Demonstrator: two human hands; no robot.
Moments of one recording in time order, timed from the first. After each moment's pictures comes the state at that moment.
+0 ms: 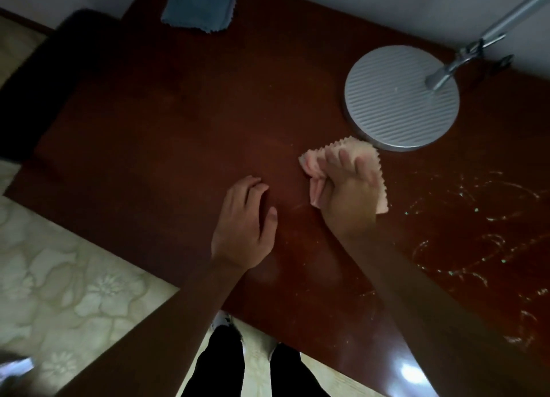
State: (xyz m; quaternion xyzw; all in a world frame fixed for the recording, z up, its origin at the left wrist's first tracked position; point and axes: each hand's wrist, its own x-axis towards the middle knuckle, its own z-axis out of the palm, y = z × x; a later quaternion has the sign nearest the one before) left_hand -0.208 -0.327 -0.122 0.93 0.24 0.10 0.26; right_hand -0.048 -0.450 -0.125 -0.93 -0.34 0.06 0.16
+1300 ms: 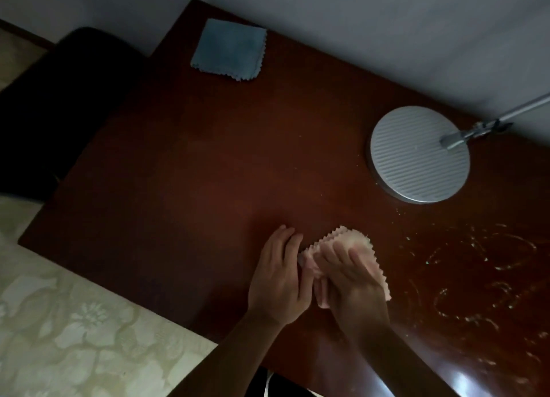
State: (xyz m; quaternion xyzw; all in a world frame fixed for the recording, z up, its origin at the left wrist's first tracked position) left_hand -0.212 -0.326 -0.124 0.91 0.24 0.11 0.32; right_hand -0.125 -0.465 -0.113 -0.88 -0.45 0.06 0.17
